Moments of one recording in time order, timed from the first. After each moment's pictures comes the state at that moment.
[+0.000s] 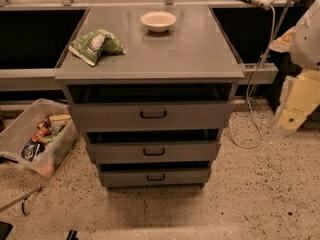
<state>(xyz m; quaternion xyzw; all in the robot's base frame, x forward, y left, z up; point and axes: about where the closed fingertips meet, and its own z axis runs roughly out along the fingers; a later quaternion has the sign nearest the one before) 0.438 -0.217 0.976 -0.60 0.78 -0.03 0.16</state>
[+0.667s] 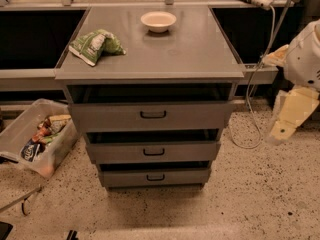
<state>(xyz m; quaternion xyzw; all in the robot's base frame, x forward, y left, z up) 0.446 -0.216 0.943 -0.61 0.77 0.00 0.18</state>
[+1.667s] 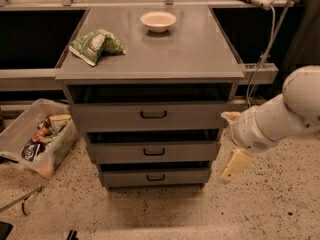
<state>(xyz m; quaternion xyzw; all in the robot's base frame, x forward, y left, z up) 0.471 -0.174 0.759 -0.61 0.75 0.09 0.24</state>
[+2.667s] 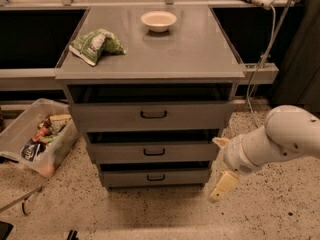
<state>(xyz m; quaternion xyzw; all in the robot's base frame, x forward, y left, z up) 0.459 -0.162 0.666 -0.58 0.76 0.15 0.23</state>
